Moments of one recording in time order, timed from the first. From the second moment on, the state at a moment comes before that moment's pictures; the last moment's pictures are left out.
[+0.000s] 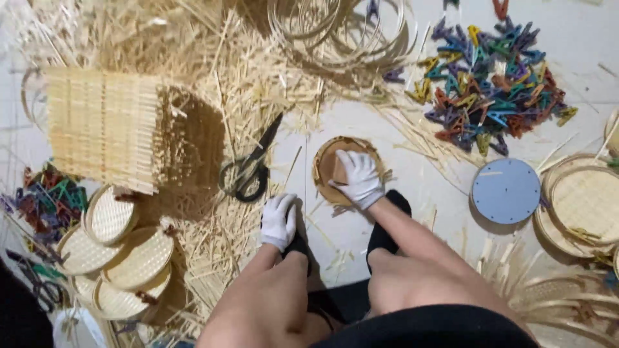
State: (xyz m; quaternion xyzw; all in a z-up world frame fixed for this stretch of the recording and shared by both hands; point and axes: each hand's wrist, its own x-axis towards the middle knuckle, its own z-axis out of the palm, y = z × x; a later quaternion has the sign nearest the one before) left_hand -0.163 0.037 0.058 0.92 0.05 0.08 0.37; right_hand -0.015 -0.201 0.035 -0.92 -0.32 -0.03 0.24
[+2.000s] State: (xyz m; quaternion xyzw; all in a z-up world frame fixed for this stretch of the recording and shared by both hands) left_hand -0.051 0.024 0.196 0.95 -0.15 0.11 0.26; right_hand 0.003 -0.224 0.199 -0.87 -0.23 0.19 0.39
